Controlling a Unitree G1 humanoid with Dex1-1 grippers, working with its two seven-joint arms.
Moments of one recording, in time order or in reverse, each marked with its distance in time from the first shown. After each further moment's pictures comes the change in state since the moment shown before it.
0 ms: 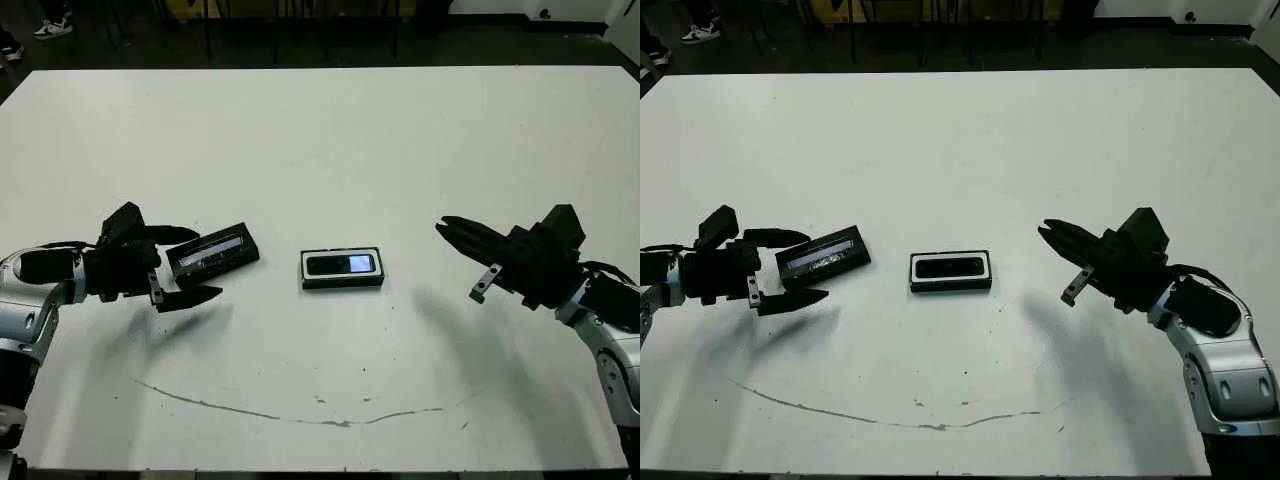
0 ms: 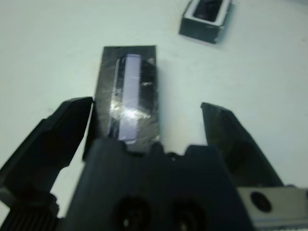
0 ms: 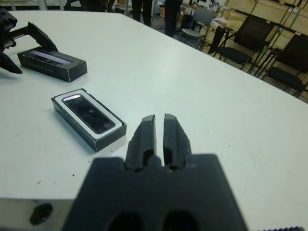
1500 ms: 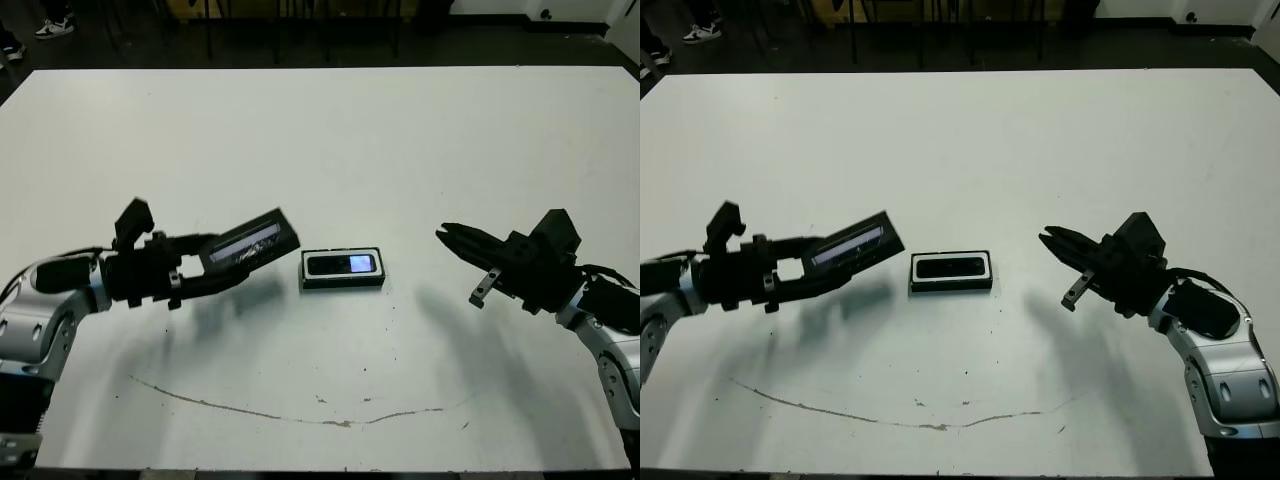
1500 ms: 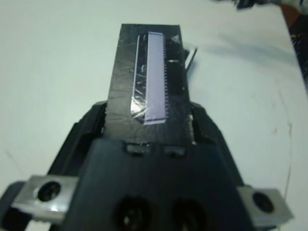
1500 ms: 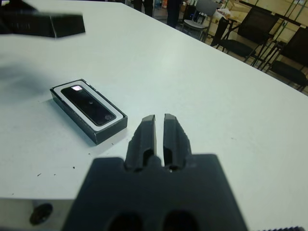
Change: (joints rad) left arm -0.009 -0.061 0.047 -0.344 -0.194 0.227 0.042; right arm 0.005 -0.010 0.012 0.001 -0.014 0.026 -0.003
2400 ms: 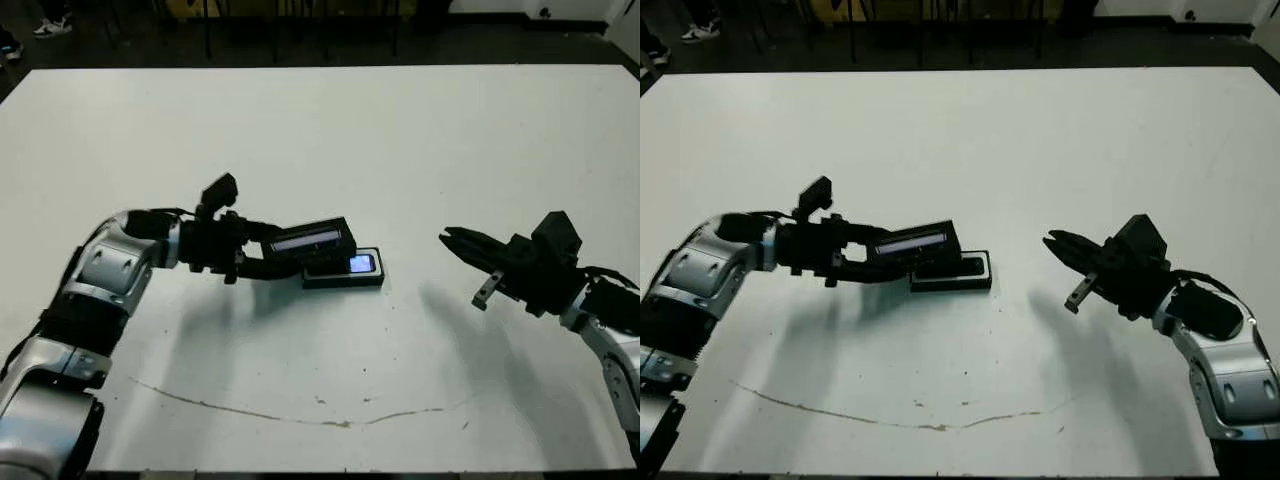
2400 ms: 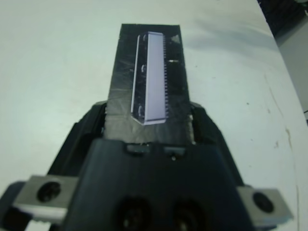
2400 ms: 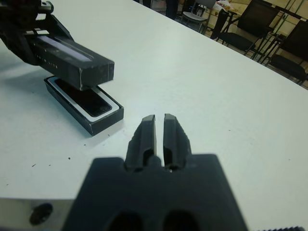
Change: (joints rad) left arm -0.276 -0.164 -0.255 0.348 0.167 -0.032 -0.121; right arm 0.008 -0.021 0.004 0.014 -0.004 -0.015 -0.001
